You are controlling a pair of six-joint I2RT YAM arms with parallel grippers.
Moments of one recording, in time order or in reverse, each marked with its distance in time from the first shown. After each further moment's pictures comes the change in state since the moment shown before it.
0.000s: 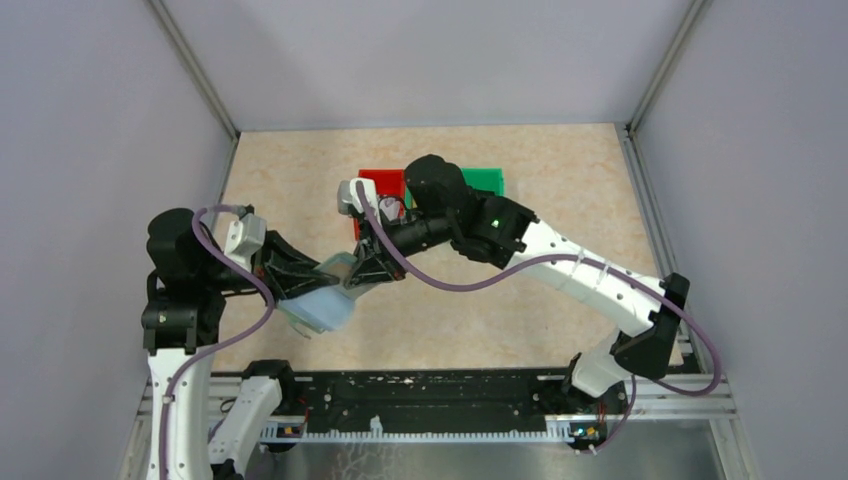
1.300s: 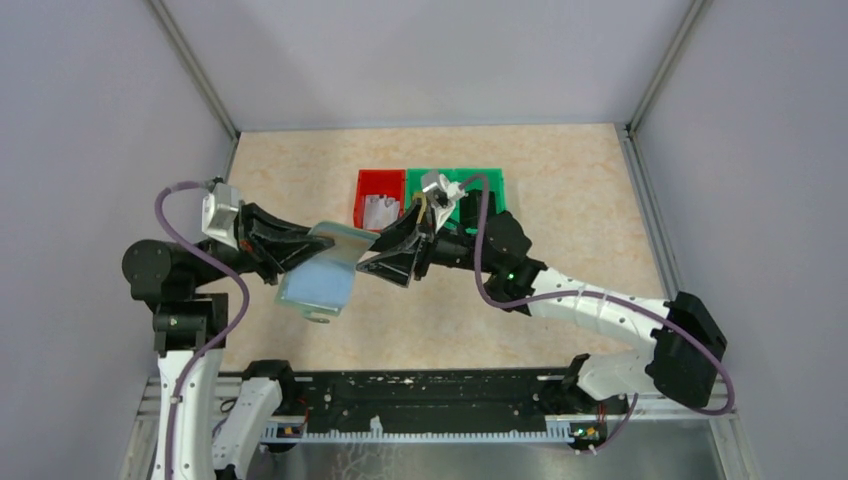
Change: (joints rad) left arm -0.001 -0.037 -0.092 0.694 -0.227 -0.656; right arm -0.094 -0.225 -0.720 1.156 0.181 0.615
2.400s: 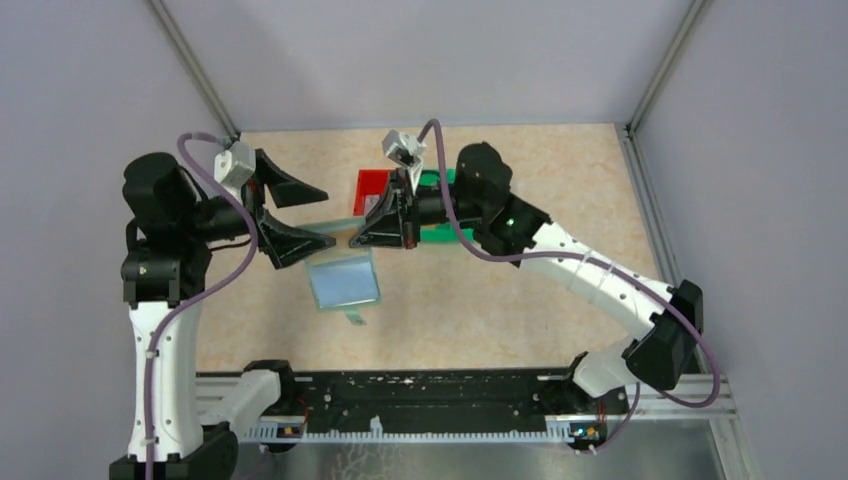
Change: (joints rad) left arm 0.000 0.270 0.391 -0.628 0.041 0.455; right arm -0.094 0.143 0.390 -0.409 -0.307 -0.081
